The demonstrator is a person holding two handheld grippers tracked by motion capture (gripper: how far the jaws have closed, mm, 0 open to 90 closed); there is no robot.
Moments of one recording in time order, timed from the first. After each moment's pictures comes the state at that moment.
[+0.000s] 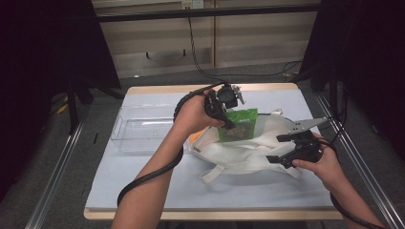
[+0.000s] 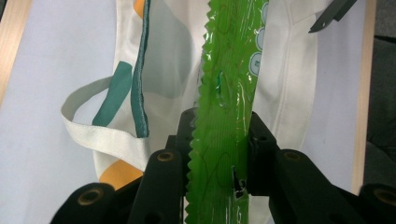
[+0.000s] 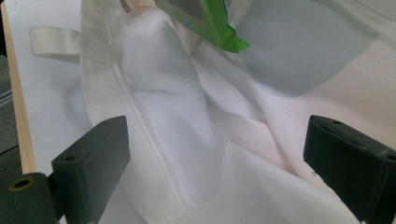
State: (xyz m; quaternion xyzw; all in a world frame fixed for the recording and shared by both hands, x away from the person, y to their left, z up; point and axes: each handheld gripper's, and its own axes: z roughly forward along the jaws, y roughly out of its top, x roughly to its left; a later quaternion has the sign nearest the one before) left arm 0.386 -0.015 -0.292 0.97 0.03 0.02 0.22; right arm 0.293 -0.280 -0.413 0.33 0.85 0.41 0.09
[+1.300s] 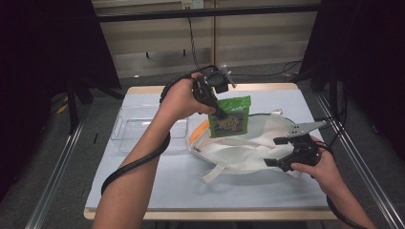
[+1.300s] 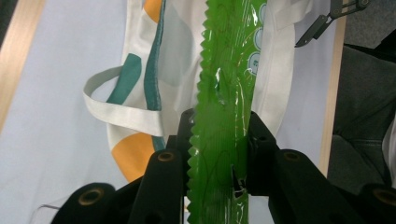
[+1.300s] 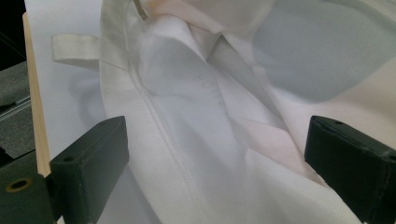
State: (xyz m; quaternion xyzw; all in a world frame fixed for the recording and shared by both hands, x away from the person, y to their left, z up) left arm 0.393 0.009 -0.248 0.97 0.05 0.00 0.22; right arm 0.288 -0.275 -0.419 0.32 0.84 0.43 0.08
